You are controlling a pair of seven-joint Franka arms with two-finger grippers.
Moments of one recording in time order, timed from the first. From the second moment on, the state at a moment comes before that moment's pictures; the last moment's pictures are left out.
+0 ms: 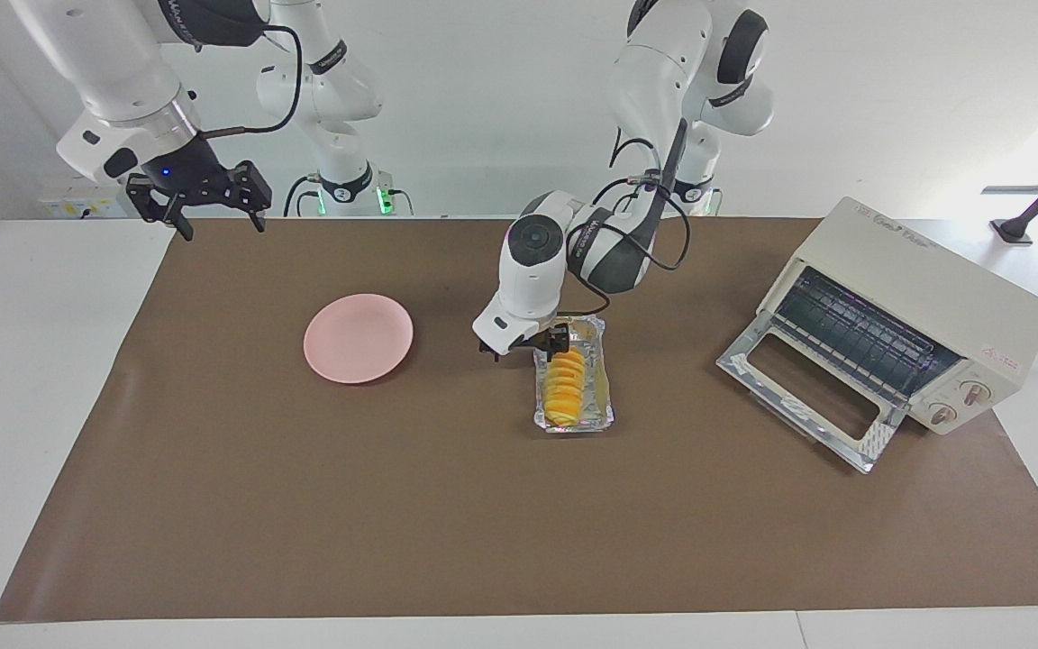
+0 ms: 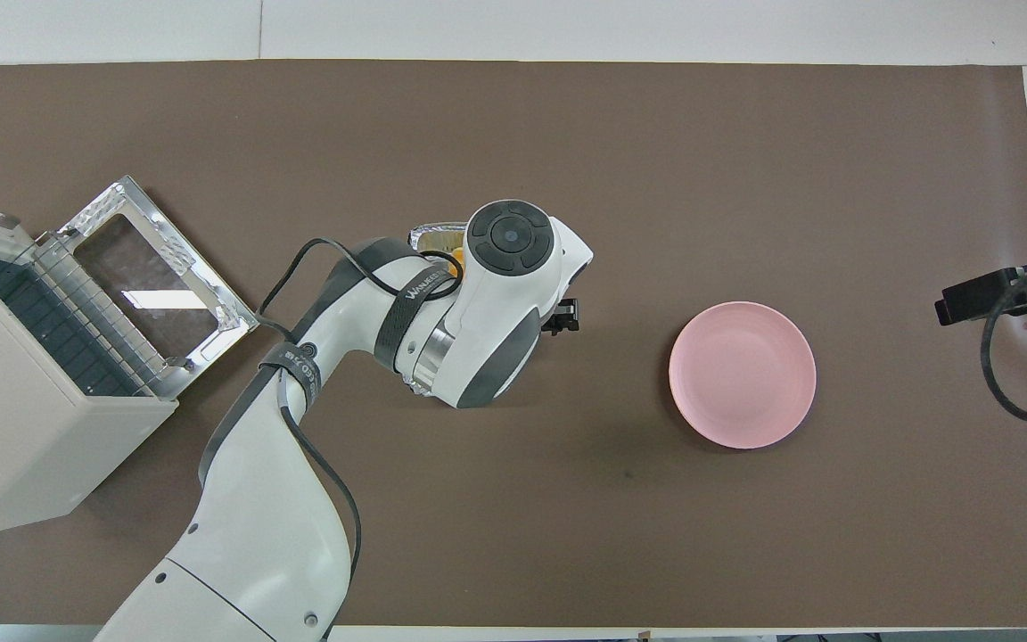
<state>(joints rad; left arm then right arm) -0.74 0.54 0.02 -1.55 -0.10 2.04 -0.58 -0.05 -0.05 0.03 -1.63 0.00 1.49 -0.15</state>
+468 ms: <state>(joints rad) -0.74 0.54 0.02 -1.57 -0.10 2.05 -0.57 -0.05 -0.05 0.03 -1.63 0.00 1.49 -0.15</state>
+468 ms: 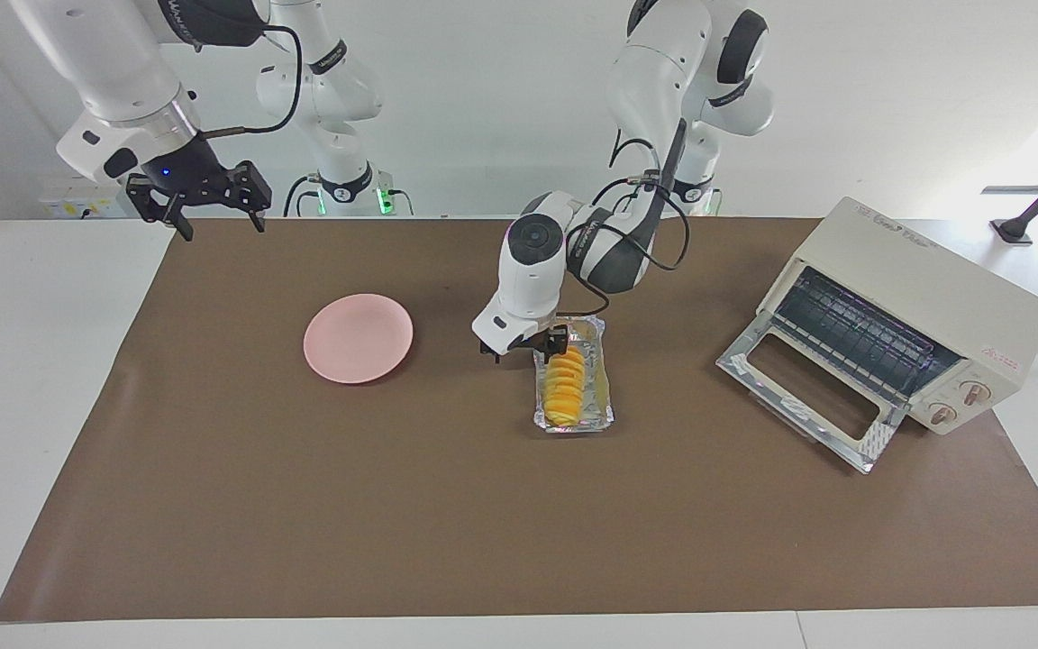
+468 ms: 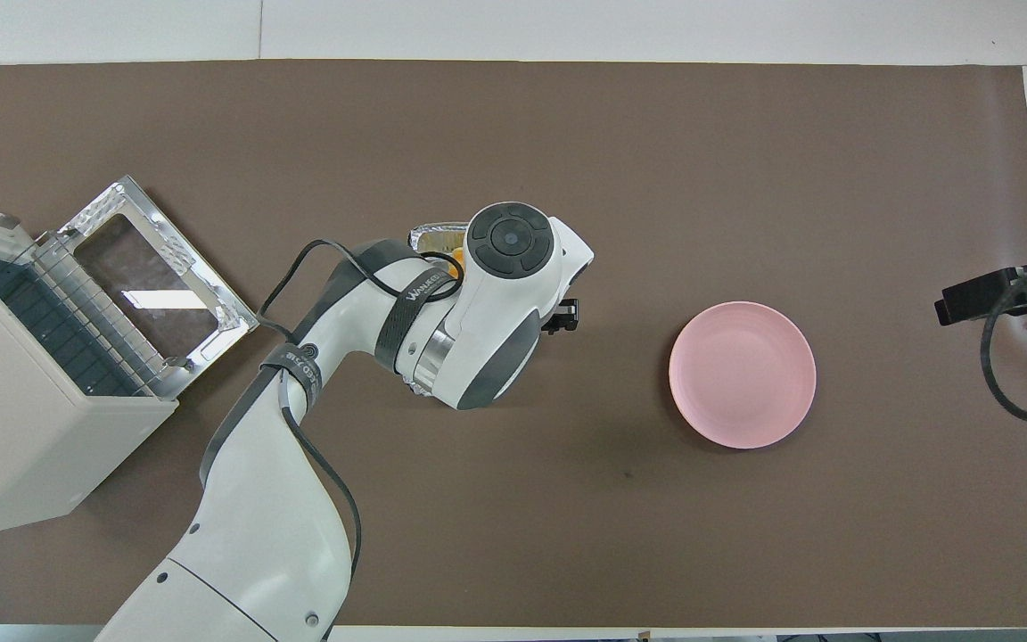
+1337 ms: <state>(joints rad) -0.73 0.53 0.20 -1.48 -0.04 1.89 -0.57 -0.05 -0.05 0.03 -1.63 0.00 1.49 -0.15</state>
